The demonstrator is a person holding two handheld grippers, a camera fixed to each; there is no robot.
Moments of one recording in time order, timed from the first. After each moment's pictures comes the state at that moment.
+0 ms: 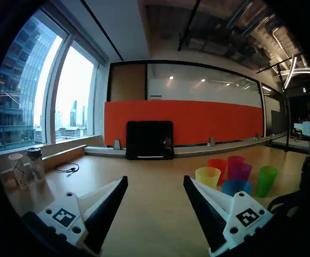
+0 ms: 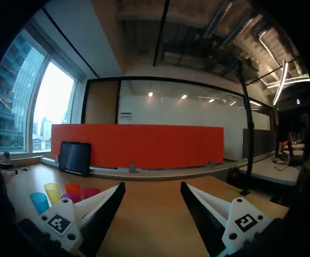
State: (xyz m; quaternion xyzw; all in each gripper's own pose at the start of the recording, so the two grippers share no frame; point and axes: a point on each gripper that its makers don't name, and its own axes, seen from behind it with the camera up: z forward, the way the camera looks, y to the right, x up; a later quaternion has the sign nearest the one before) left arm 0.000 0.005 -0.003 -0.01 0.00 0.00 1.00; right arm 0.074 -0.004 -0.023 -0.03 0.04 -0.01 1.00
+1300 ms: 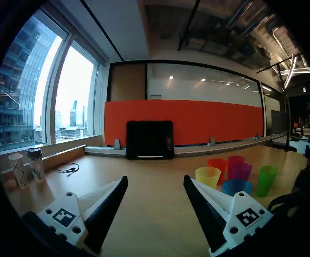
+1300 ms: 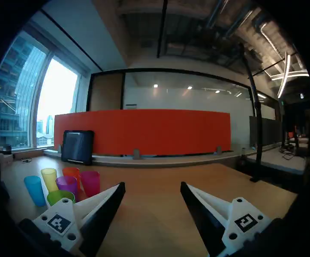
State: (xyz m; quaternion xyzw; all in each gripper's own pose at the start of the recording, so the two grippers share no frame) left arm -0.001 0.006 -0.003 -0.01 0.00 0.00 1.00; right arm 0.009 0.004 0.000 -0.01 0.01 0.00 1.00
